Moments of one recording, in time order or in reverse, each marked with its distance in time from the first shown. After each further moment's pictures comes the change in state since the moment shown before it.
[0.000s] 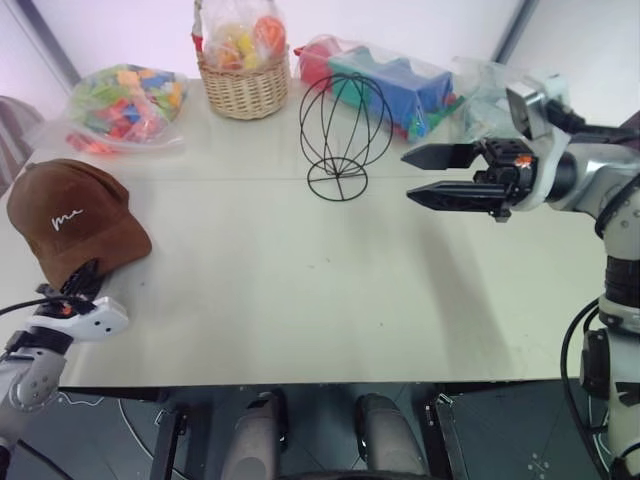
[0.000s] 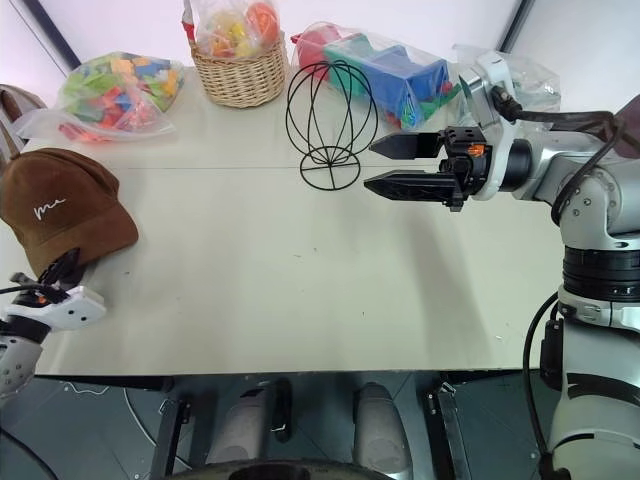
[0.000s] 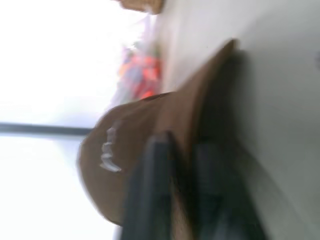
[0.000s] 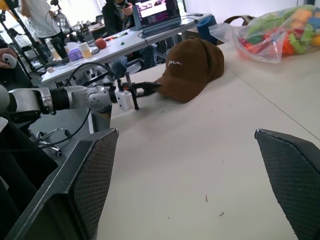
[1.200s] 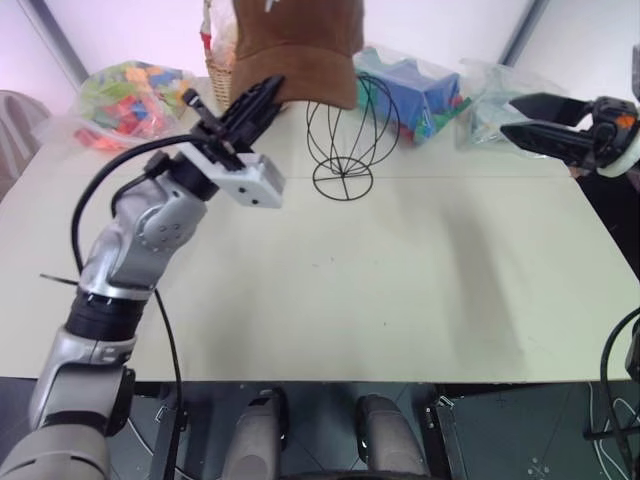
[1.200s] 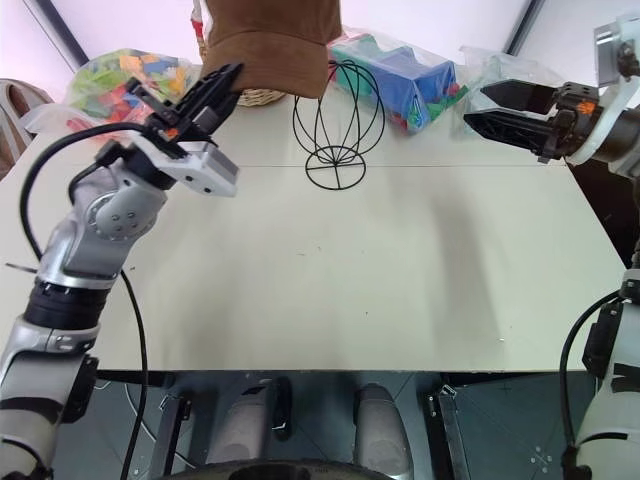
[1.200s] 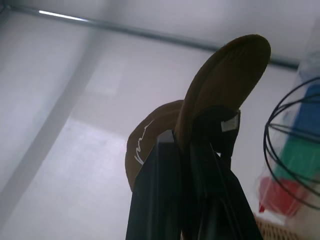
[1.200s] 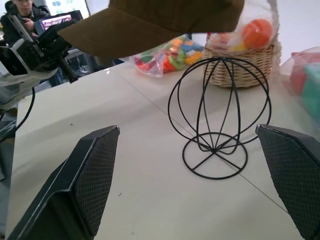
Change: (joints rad) left arm -0.848 -0.307 -0.368 -0.441 -0.109 0.124 -0.383; right arm -0.048 -0.203 -0.126 0.434 -0.160 -0.279 0.070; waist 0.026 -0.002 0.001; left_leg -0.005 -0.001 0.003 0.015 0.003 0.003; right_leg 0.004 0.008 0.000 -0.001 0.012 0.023
